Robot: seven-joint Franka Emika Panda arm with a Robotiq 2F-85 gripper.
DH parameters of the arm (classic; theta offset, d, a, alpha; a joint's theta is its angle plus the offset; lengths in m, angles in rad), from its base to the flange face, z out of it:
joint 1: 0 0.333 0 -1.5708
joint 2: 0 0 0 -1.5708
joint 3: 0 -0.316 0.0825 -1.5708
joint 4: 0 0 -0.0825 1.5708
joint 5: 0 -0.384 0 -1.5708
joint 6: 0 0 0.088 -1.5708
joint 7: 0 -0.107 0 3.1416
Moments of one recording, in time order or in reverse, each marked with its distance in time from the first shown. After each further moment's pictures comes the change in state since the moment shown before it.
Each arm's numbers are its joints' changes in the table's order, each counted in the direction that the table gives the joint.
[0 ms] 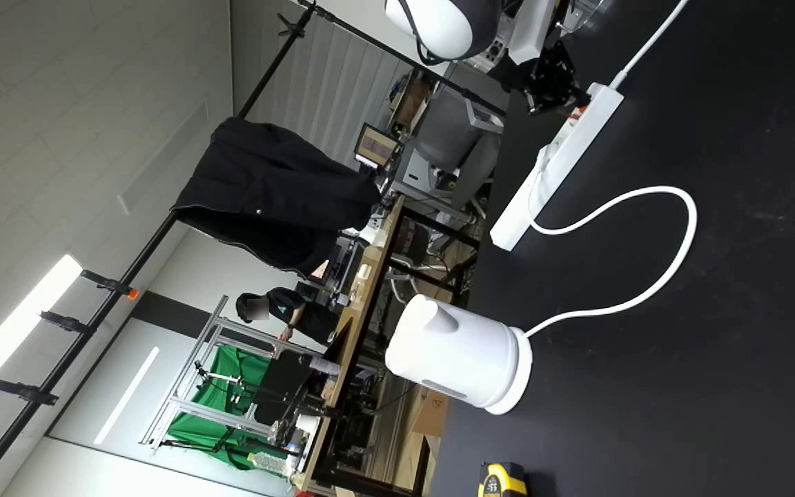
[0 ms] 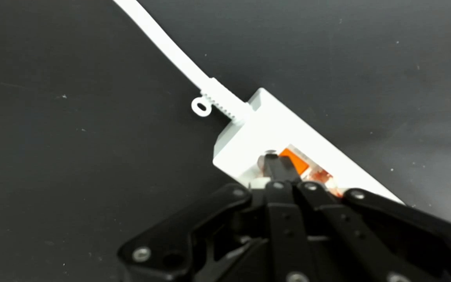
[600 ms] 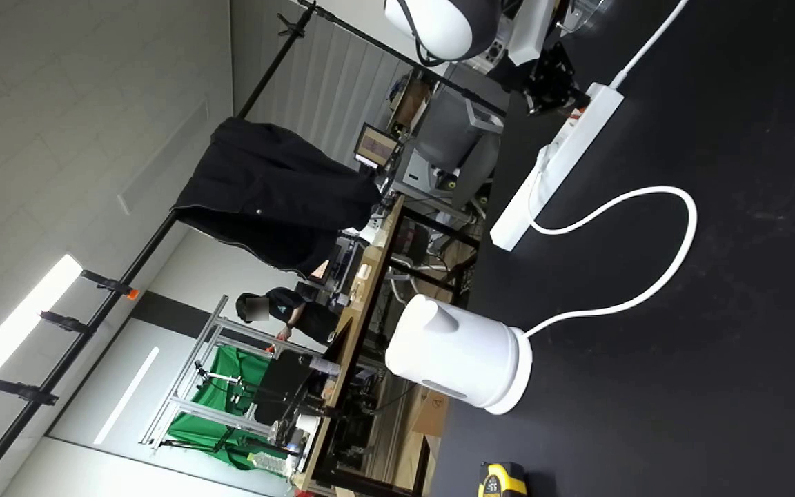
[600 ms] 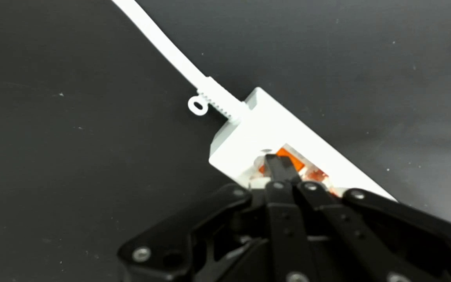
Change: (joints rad) arm 0.003 -0.001 0.000 0.000 0.003 0.002 0.000
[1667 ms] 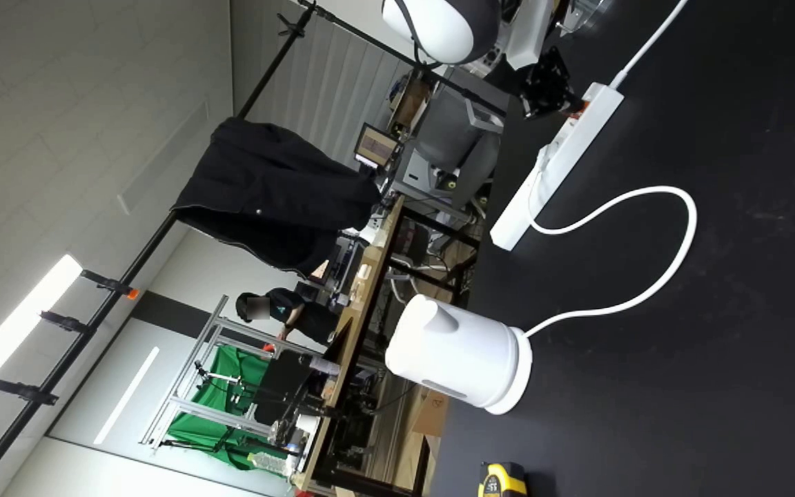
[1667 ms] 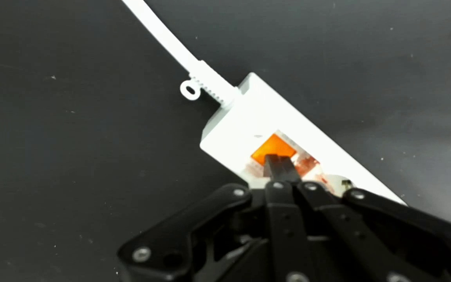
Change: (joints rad) arm 0.026 0.006 0.016 0.005 0.000 0.029 0.000
